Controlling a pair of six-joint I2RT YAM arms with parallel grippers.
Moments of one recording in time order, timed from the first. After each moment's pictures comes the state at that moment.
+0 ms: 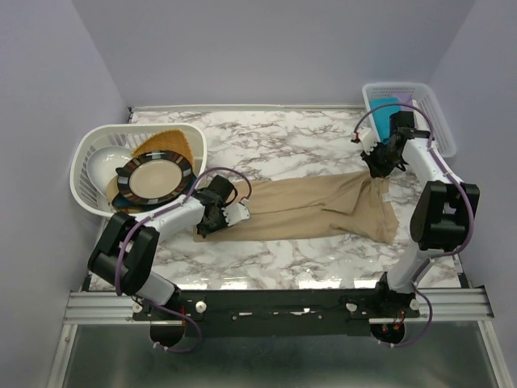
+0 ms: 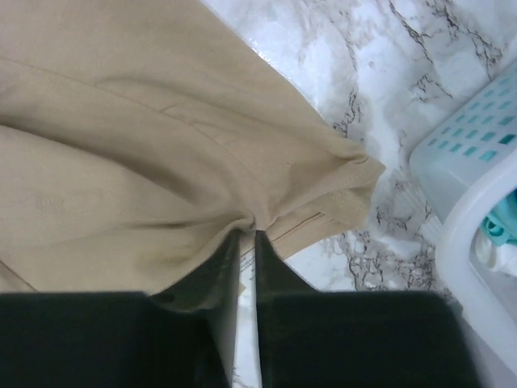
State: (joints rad) left arm -0.52 1.50 0.79 -0.65 -0.06 0.69; right arm -0.09 1.78 1.42 -0.83 -0.28 -0.93
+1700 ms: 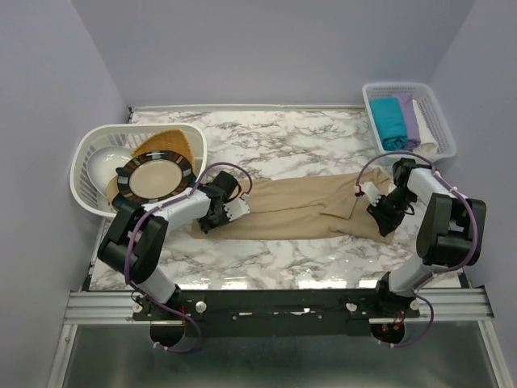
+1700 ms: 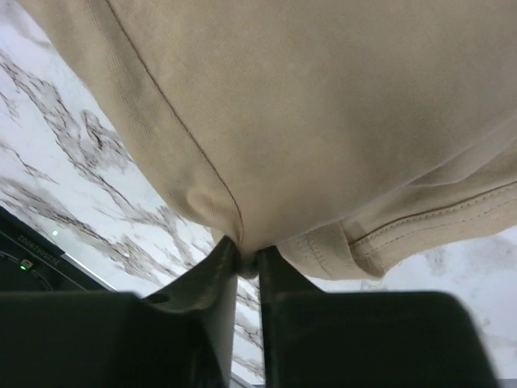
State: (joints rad) left arm -0.51 1.59 0.87 -0.68 -0.12 0.63; right arm -0.19 1.64 1.01 -1.05 -0.22 -1.13
